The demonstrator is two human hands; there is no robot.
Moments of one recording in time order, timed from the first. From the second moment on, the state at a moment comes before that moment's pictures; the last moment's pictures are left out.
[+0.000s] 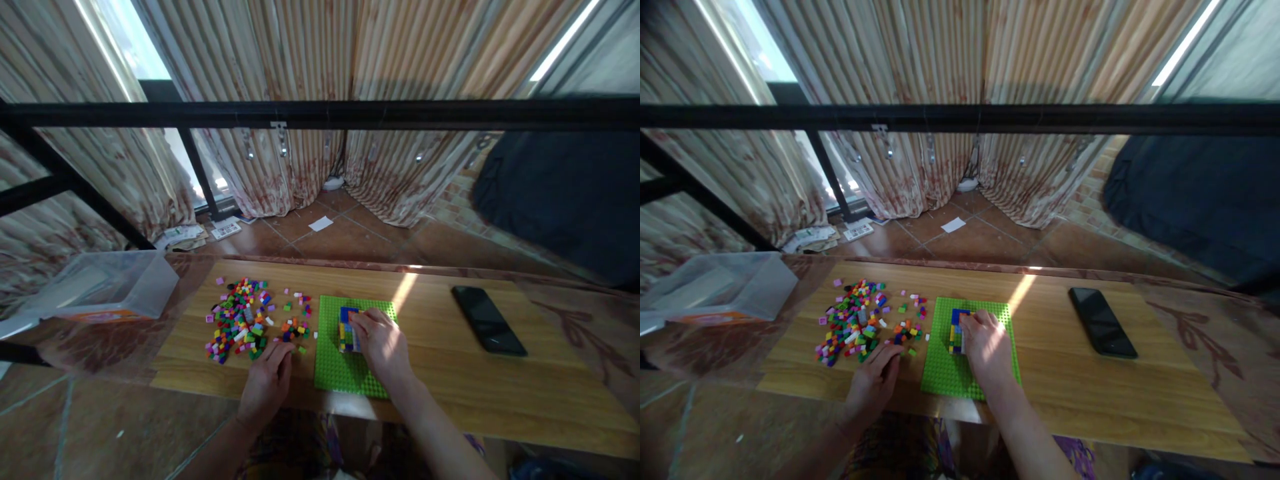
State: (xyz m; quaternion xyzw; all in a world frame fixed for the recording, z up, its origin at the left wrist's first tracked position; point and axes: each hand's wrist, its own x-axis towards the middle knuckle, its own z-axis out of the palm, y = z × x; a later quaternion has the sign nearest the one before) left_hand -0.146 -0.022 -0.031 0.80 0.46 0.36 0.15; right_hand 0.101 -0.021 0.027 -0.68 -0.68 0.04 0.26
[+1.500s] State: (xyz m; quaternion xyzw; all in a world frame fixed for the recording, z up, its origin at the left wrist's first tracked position) left_hand -0.030 0.023 0.008 0.78 0.48 0.32 0.24; right_hand 0.115 -0.009 -0.015 -0.62 -0.64 0.02 0.45
